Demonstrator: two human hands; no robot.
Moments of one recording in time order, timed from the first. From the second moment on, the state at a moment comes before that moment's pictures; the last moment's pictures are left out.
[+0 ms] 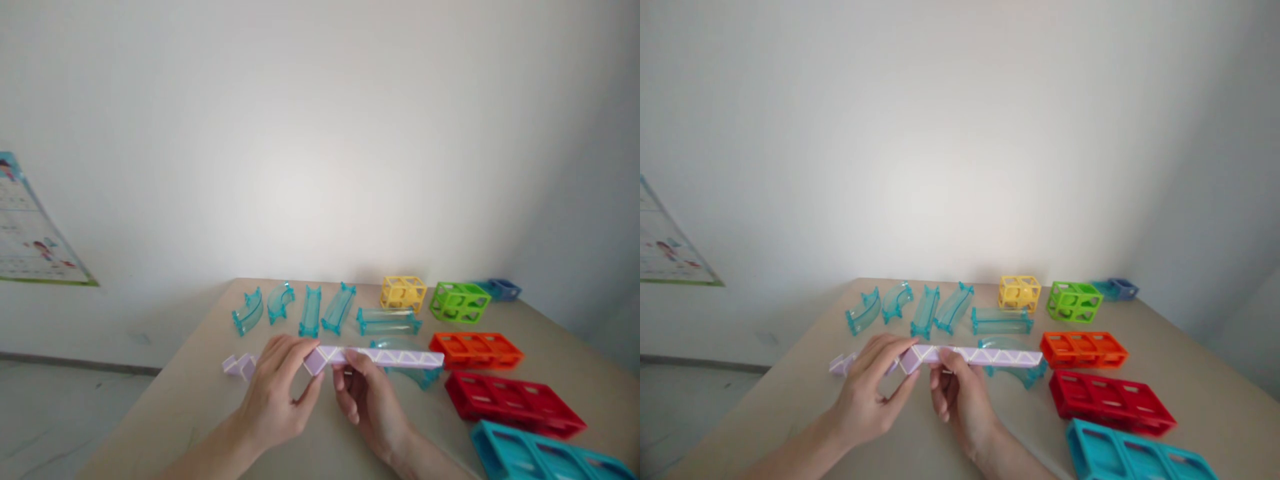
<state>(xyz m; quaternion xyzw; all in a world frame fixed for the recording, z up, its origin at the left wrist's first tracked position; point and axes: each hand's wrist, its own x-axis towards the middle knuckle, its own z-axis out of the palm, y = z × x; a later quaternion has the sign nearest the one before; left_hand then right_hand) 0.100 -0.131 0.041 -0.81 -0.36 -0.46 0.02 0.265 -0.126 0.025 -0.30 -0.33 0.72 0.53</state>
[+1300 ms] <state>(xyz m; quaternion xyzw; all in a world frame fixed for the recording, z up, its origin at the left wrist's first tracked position) 0.105 -0.118 0.023 -0.80 -0.51 -0.33 0.02 0.281 -0.119 0.030 -0.58 -0.64 0.15 0.48</state>
